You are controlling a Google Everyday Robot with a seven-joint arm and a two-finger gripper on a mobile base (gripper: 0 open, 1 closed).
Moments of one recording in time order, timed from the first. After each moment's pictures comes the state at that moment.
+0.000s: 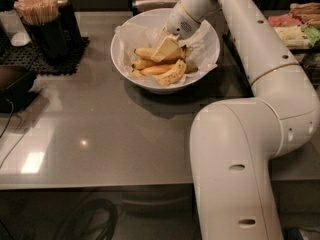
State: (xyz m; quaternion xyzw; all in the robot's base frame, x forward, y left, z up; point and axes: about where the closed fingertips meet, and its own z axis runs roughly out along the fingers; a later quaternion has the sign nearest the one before) arm 0.731 0.000 0.870 -0.67 0.67 0.20 0.24
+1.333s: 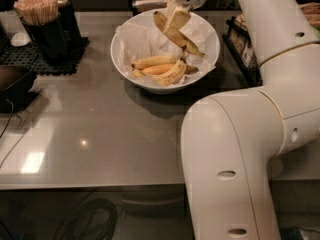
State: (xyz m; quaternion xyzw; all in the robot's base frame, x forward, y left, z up) arm 0.729 -0.029 0.954 -0.72 0.65 0.06 0.25
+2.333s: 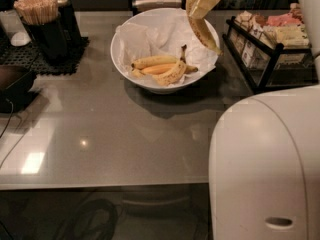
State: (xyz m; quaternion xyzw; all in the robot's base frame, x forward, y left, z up) arm 0.687 -0.090 1.020 -0.70 0.67 -0.01 0.25
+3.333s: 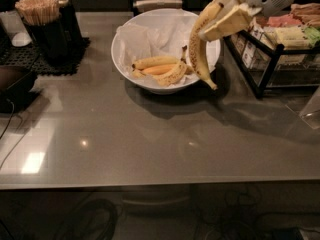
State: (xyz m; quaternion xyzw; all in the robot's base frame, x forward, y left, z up) arm 0.581 -0.104 1.019 -0.66 0.63 0.19 0.37
